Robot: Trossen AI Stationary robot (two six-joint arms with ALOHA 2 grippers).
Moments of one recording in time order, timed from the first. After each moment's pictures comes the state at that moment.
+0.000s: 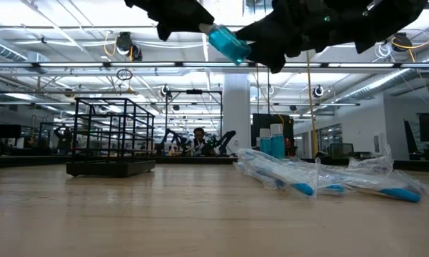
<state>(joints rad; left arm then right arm) -0.05 1.36 1.02 -0.05 -0.17 -0.05 0.06 1.36 0.62 0.58 -0.03 0.10</state>
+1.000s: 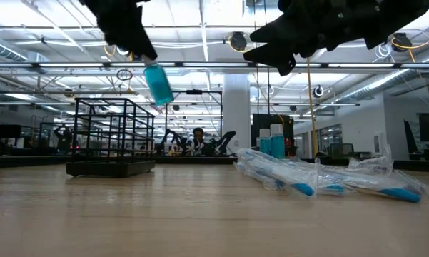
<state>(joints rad) -0.17 1.25 1.02 -0.61 -0.47 -0.33 0.06 1.30 0.61 0.47 -0.06 0.12</state>
